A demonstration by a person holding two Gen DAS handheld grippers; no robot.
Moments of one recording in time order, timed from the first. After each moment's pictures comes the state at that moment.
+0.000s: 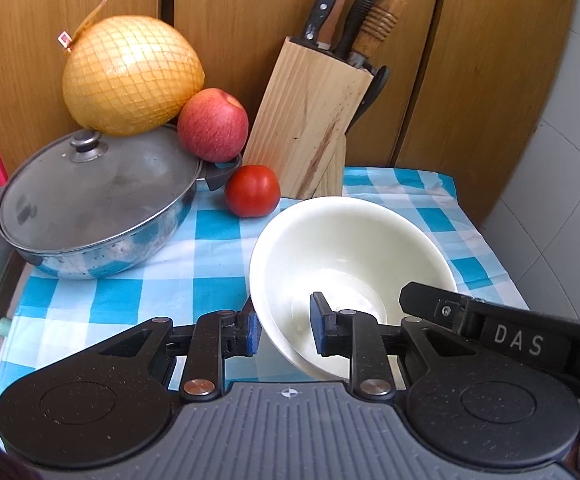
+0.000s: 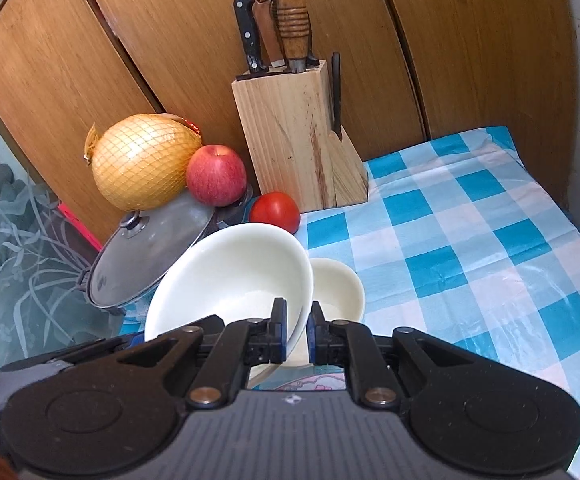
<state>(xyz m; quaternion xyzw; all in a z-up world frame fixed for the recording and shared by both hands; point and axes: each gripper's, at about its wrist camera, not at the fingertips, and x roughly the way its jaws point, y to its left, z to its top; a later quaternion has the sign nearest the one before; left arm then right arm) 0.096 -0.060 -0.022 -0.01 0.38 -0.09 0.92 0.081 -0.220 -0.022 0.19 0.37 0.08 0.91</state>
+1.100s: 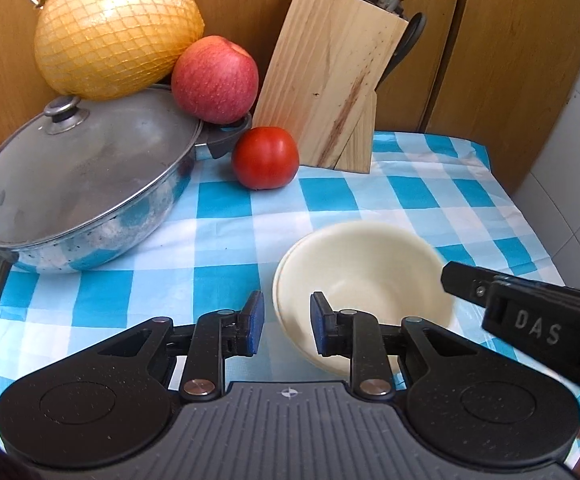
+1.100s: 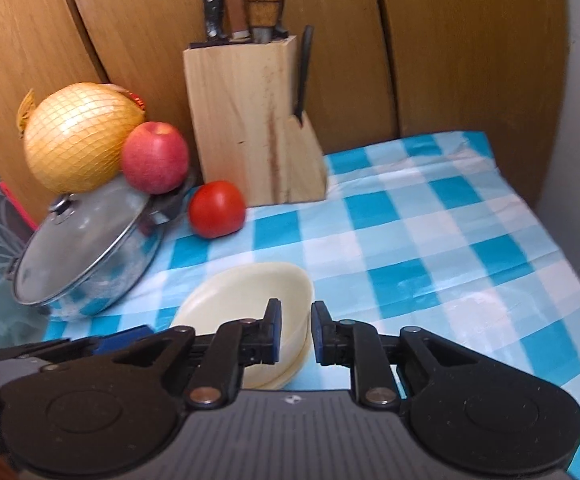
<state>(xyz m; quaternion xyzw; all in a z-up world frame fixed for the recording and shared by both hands) 0.142 -0.064 -0.062 0.01 0.42 -0.07 0.90 0.121 -0.213 -0.051 0.13 0.38 0.02 0.91</state>
